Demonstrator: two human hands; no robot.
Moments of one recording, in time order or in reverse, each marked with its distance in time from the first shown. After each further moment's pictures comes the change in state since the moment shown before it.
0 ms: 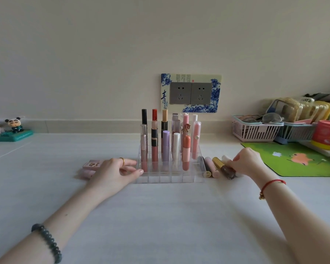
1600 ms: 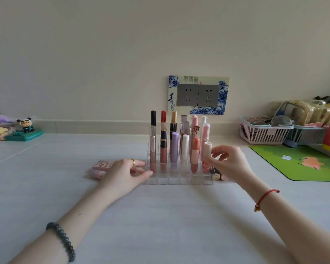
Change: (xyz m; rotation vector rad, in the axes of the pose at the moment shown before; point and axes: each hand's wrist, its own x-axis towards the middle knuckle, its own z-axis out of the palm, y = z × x) left_hand 0.001 -0.003 0.000 0.022 0.007 0.054; right_hand -0.045 -0.051 0.012 0.572 0.099 -0.378
